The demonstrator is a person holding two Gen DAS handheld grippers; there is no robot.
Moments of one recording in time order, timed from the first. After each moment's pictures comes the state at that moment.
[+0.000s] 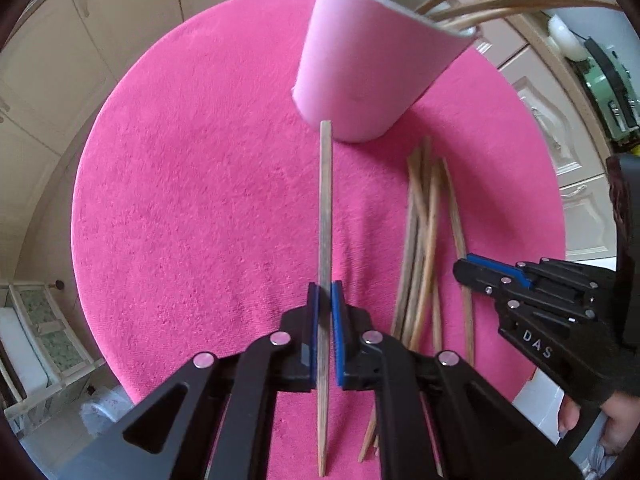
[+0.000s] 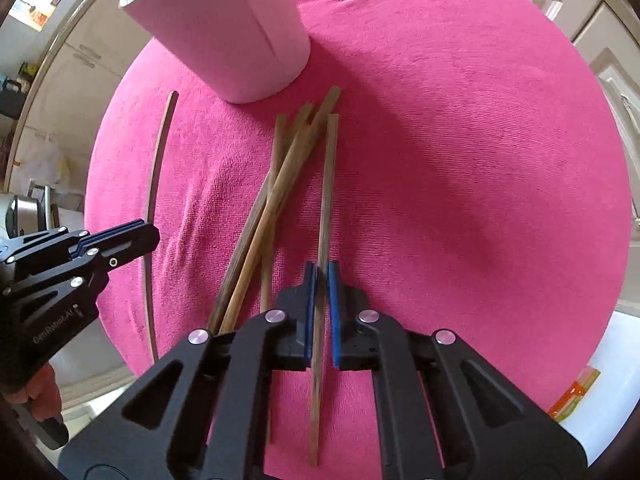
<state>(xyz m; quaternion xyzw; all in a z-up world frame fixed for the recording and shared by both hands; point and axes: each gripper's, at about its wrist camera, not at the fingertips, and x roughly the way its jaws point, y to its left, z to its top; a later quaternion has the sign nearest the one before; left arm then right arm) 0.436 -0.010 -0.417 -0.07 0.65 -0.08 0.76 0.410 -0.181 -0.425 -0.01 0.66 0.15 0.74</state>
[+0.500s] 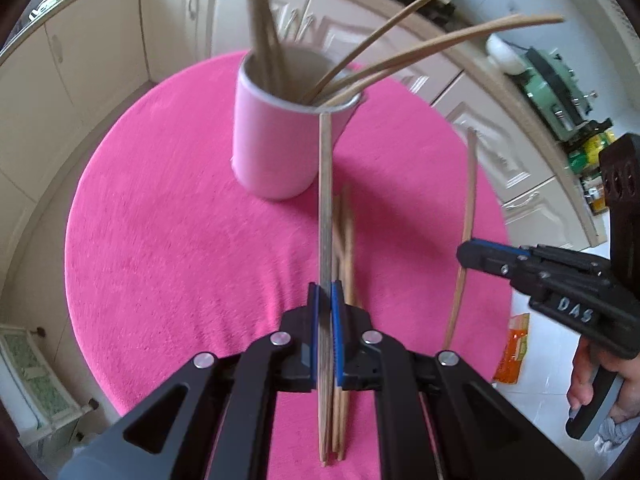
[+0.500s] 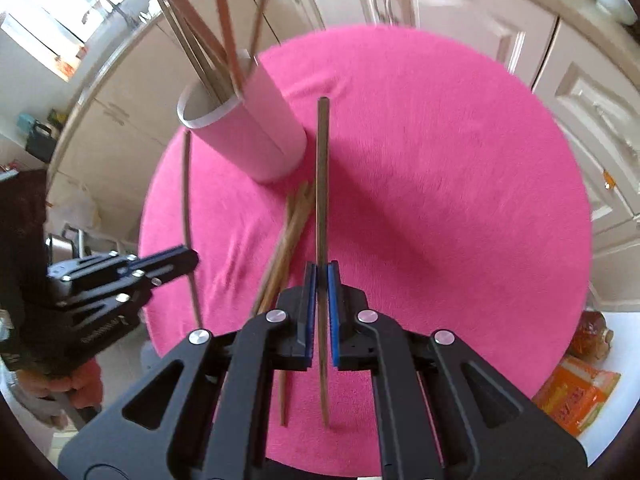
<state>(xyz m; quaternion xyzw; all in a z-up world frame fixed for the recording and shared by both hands) 0.412 -0.016 -0.358 -0.08 0.57 -0.15 0.80 0.400 -0.237 -0.351 0.06 0.58 0.17 0.80</state>
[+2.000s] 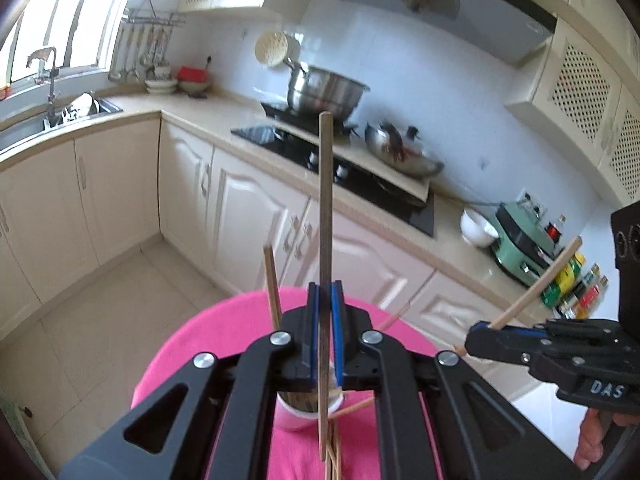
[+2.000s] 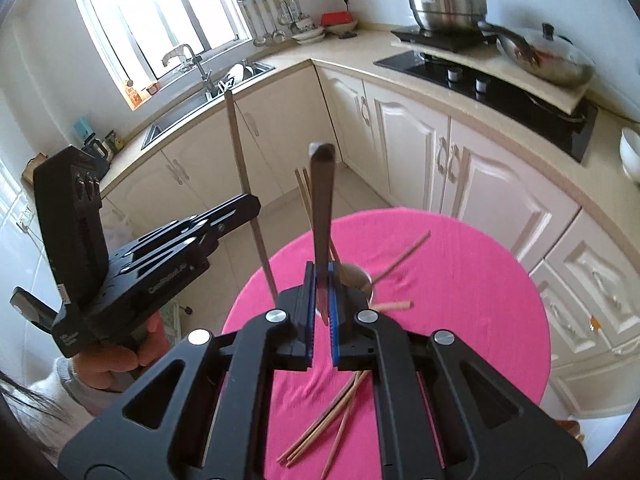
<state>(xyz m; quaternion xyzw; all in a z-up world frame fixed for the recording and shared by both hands) 0.476 0.025 -0.201 -0.13 0.30 -0.12 0.94 0.444 -0.180 -0.181 0.02 0.42 0.26 0.87</state>
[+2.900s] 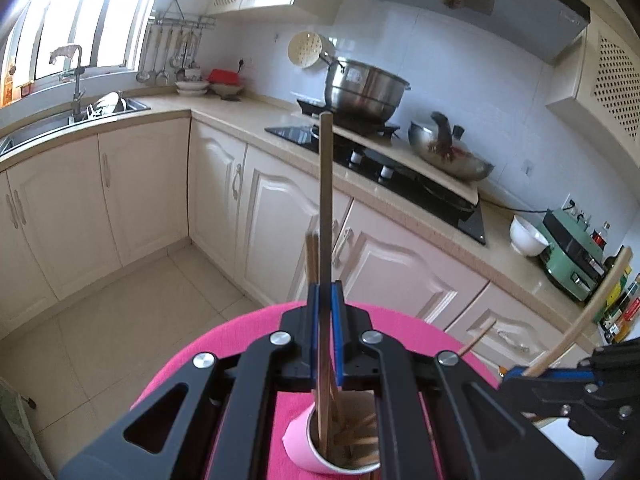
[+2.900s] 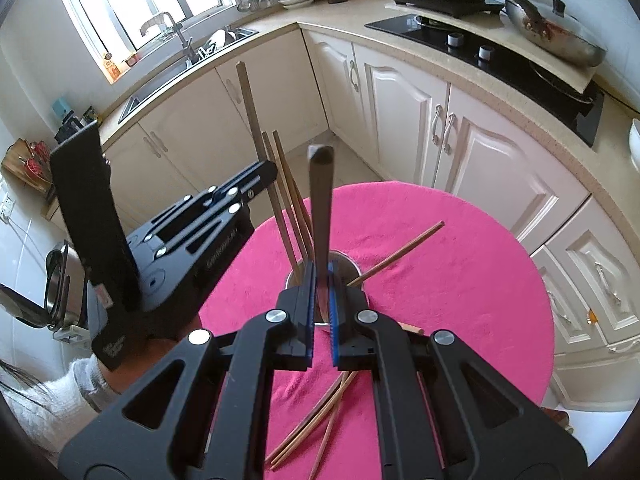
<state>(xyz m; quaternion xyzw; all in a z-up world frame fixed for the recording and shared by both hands) 0.523 0.018 -0.270 -0.12 0.30 -0.05 0.95 0.480 -0.159 -0.232 0.00 0.48 0.24 0.84</state>
